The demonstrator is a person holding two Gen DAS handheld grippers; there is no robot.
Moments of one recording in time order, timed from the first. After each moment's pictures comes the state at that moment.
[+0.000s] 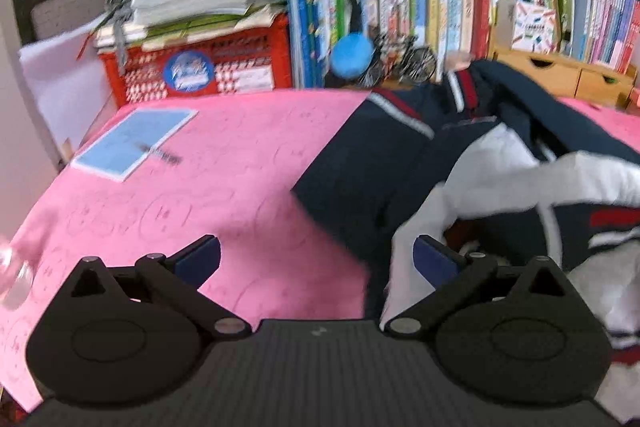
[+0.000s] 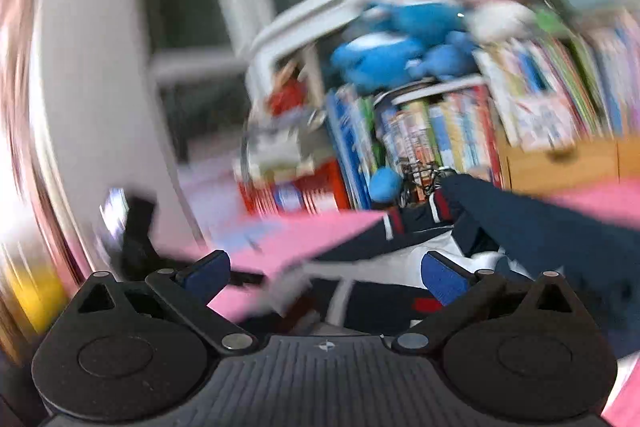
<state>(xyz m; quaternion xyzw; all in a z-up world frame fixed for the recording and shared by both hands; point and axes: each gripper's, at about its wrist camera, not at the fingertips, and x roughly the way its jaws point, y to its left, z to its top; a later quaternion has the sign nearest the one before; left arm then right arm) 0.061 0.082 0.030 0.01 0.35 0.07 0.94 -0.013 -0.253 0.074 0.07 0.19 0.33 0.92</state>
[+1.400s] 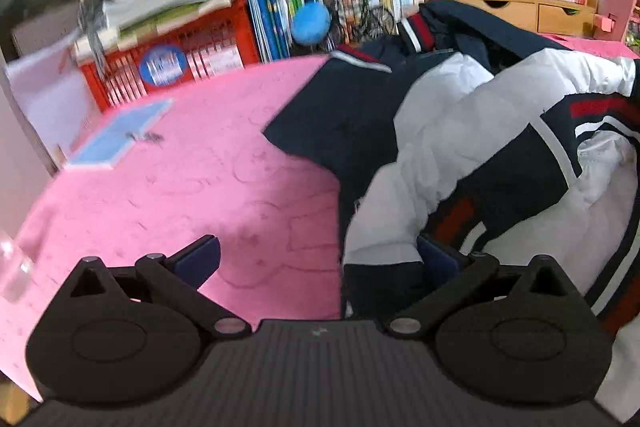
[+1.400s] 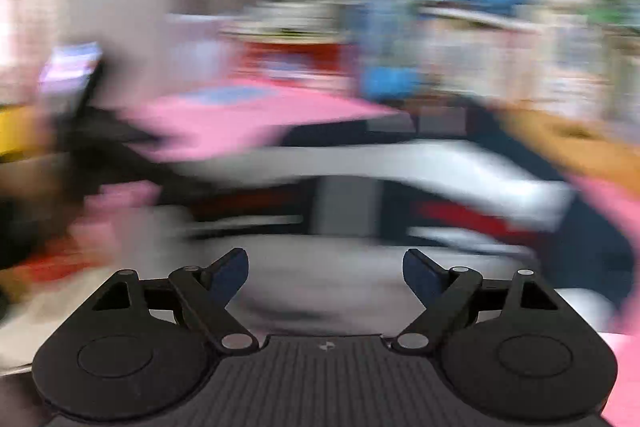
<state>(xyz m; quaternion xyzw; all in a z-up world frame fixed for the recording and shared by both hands) 0.020 0.049 0.007 0.08 0.36 0.03 0.93 -0.031 -0.209 0.031 -0.13 0.27 0.23 0.93</state>
